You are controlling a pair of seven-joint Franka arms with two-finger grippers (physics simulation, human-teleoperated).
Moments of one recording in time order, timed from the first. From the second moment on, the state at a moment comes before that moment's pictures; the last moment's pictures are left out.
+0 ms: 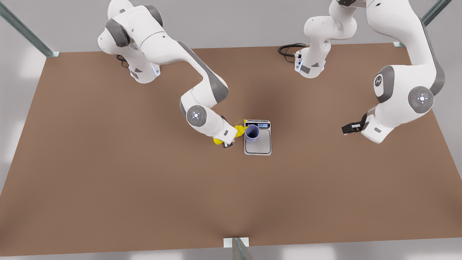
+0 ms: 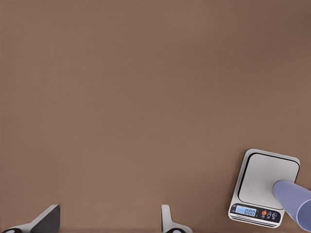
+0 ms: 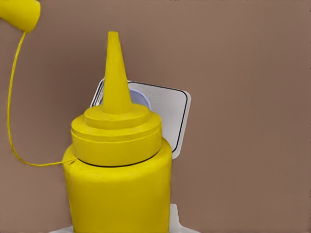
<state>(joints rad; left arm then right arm) -0.07 0.15 0.03 -1.64 -0.02 1.66 -0.18 0.82 0.60 -0.19 -1.36 0.50 2.00 -1.27</state>
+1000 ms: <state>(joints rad) -0.07 0.15 0.03 -1.64 -0.02 1.66 -0.18 0.55 0.60 -0.24 -1.32 0.86 1.67 -1.43</state>
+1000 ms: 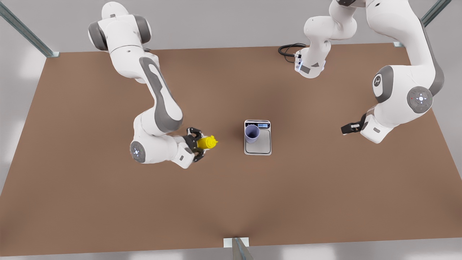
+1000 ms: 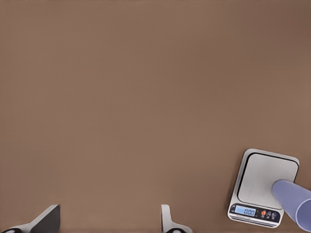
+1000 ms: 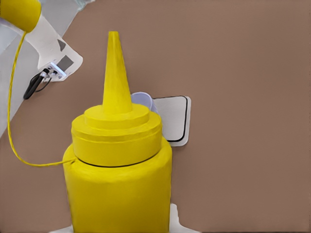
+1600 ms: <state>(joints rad) -0.08 0.15 0.03 -1.64 -0.02 1.66 -0.18 -0.09 0.77 0.22 -1.38 0.86 1.53 -1.87</state>
